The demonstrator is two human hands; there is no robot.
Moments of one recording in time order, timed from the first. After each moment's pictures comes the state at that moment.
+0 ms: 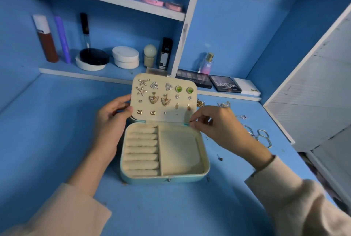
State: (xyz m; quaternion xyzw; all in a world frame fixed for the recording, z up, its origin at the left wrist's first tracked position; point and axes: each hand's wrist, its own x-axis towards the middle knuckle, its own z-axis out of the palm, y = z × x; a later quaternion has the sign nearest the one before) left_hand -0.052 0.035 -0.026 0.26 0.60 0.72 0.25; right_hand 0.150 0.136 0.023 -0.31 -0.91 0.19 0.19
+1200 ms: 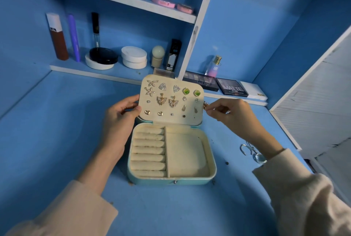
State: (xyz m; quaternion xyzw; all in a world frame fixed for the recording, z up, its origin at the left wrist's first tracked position) left_hand -0.051 0.032 -0.022 0.25 0.59 0.72 0.26; right_hand 0.152 0.168 0.031 -0.41 -0.86 0.21 0.21
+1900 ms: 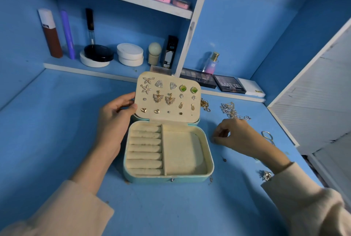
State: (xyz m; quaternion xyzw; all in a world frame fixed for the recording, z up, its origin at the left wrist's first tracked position) left_hand -0.051 0.032 -0.024 0.25 0.59 0.72 0.26; right_hand 0.184 0.161 0.009 -0.43 -0.88 0.19 0.04
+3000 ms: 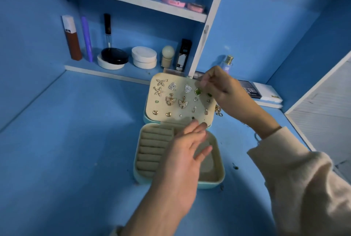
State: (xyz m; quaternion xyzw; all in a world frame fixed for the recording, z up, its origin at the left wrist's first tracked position) left_hand 0.059 0.011 0.022 0.04 0.36 0.73 0.58; right_hand 0.102 0.170 0.058 -0.25 -0.88 0.31 0.26
